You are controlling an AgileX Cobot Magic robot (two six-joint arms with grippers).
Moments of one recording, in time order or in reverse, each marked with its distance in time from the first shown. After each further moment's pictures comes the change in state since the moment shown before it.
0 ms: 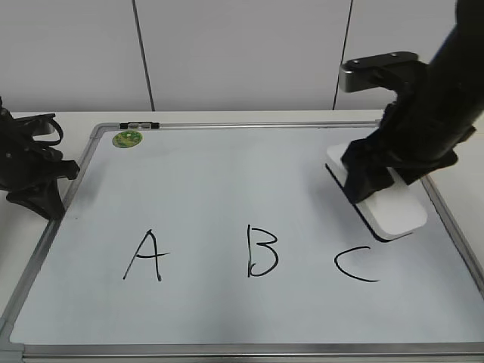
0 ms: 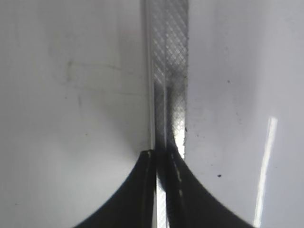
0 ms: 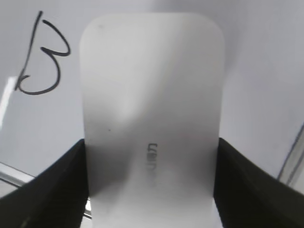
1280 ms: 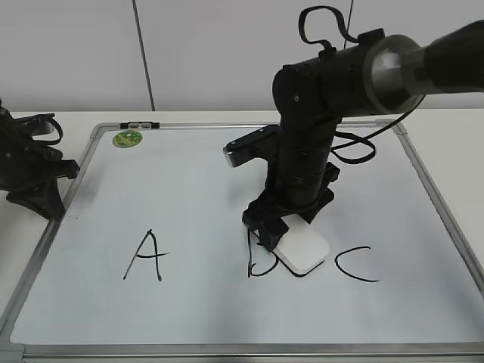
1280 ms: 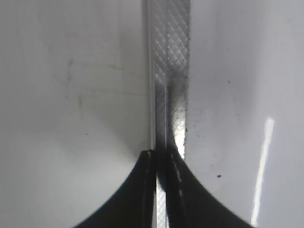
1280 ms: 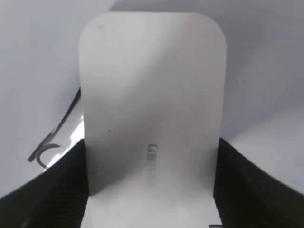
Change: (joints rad) left arm 0.002 0.000 0.000 -0.019 0.002 0.002; right arm 0.218 0.496 -0.341 -0.042 0.042 -0.030
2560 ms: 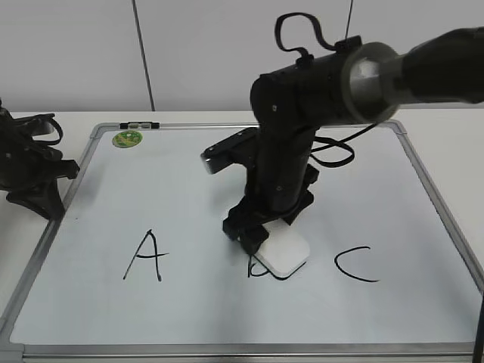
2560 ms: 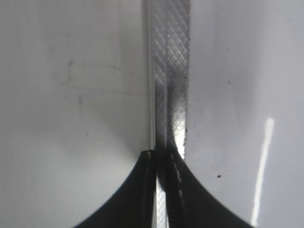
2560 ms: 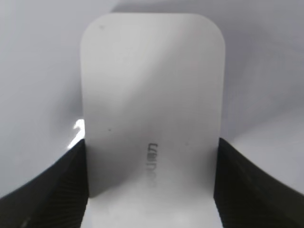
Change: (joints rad) left arm 0.000 0.000 0.000 0.000 -0.003 0.000; right arm 0.050 0.017 -0.016 -0.002 -0.038 0.002
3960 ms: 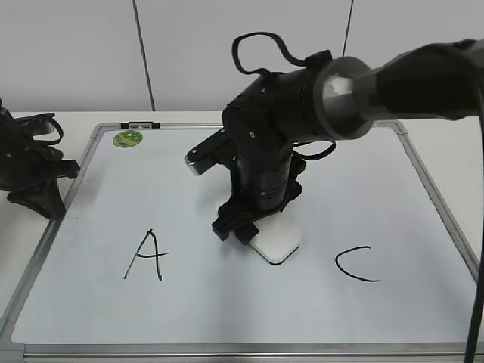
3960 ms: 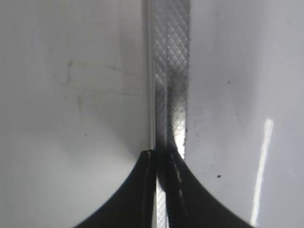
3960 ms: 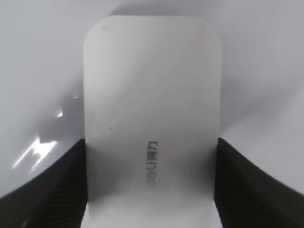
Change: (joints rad) left arm 0.000 0.000 0.000 -0.002 -0.003 0.000; right arm 0.089 0.008 0.000 -0.263 -0.083 0.198
